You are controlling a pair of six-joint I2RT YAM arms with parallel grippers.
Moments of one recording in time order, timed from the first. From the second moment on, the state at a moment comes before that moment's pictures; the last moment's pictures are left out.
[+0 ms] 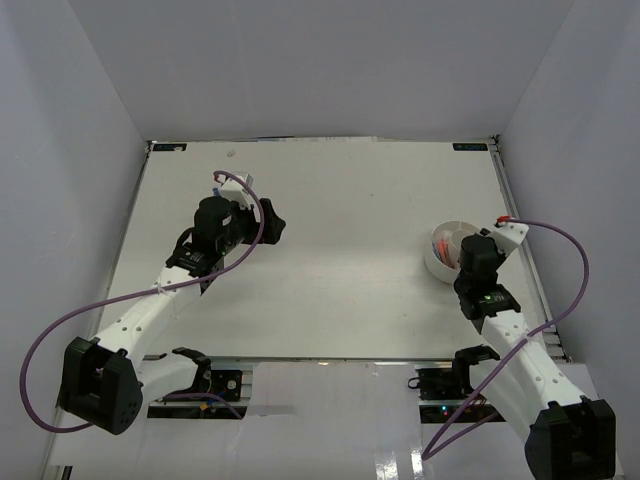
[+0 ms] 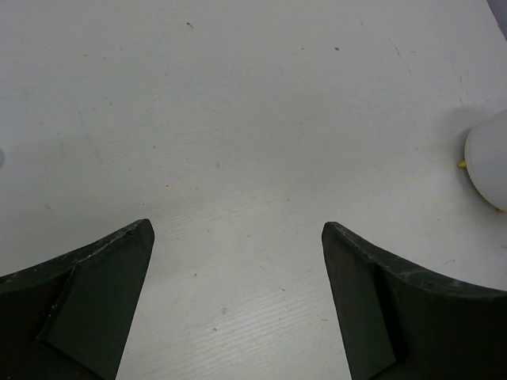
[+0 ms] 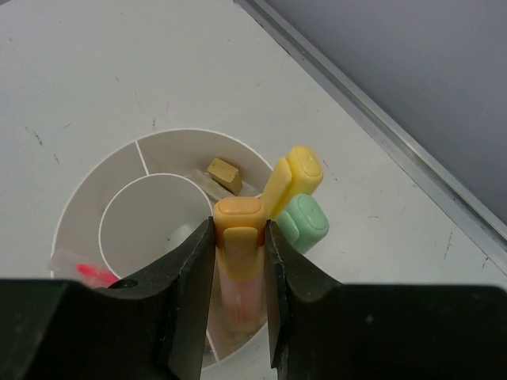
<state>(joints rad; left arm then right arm) -0.39 1.11 0.77 -0.03 0.09 -0.29 0.21 0.79 0.42 -0.05 0.72 0.38</state>
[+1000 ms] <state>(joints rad) -0.15 1.19 0.93 -0.18 -0.27 -0.44 0.21 0.84 0.75 -0.17 0.08 0.17</state>
